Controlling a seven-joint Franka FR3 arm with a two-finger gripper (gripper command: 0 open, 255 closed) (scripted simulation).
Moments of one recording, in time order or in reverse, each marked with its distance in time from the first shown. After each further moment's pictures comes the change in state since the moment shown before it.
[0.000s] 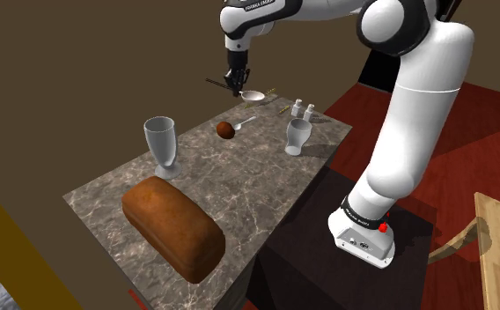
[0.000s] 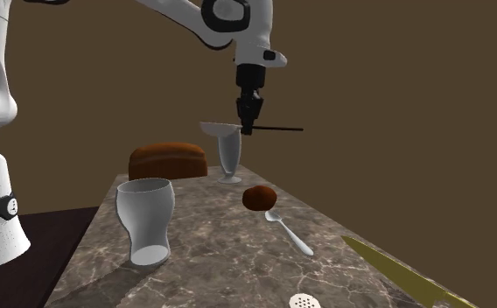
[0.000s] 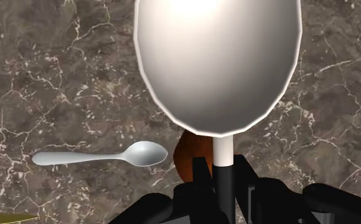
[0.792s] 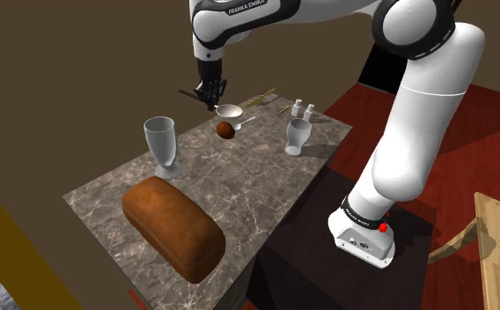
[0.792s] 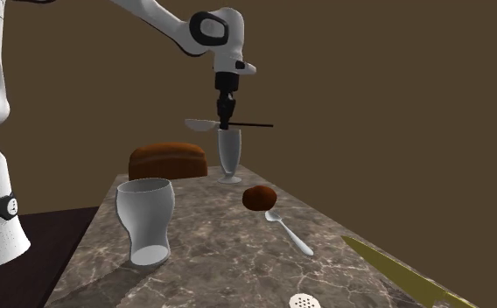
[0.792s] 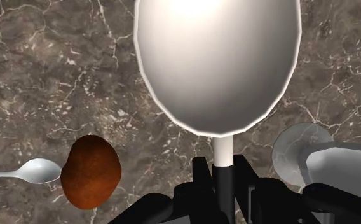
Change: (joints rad) arm 0.160 -0.052 0.108 -0.063 -0.002 0.014 0.266
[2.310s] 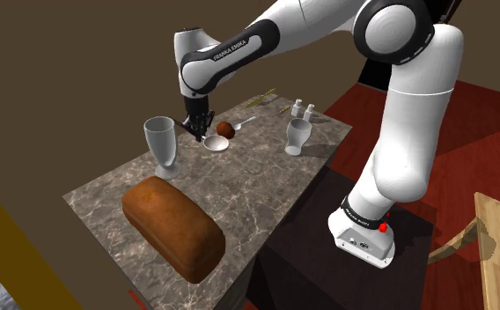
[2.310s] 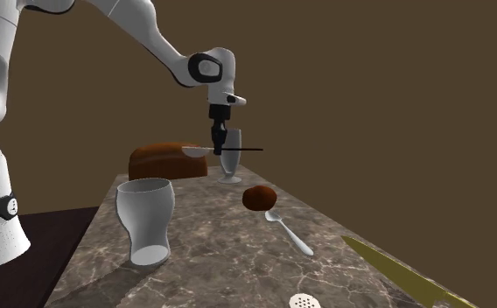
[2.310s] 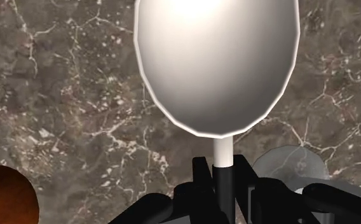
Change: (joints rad) arm 0.071 0.110 0.046 -0.101 -0.007 0.213 0.117
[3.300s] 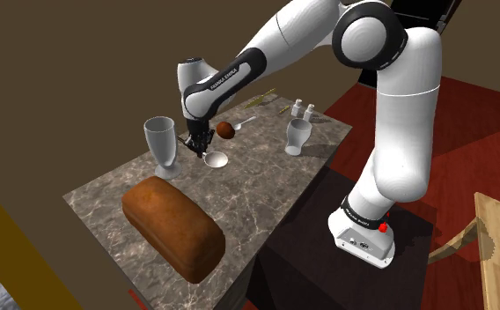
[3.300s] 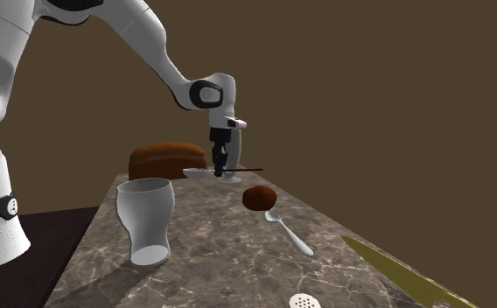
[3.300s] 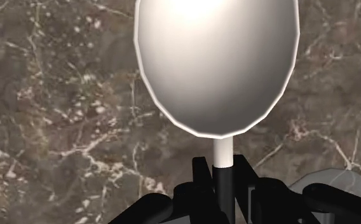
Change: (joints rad) arm 0.003 0.117 -0.004 -0.050 -0.009 0.167 0.001
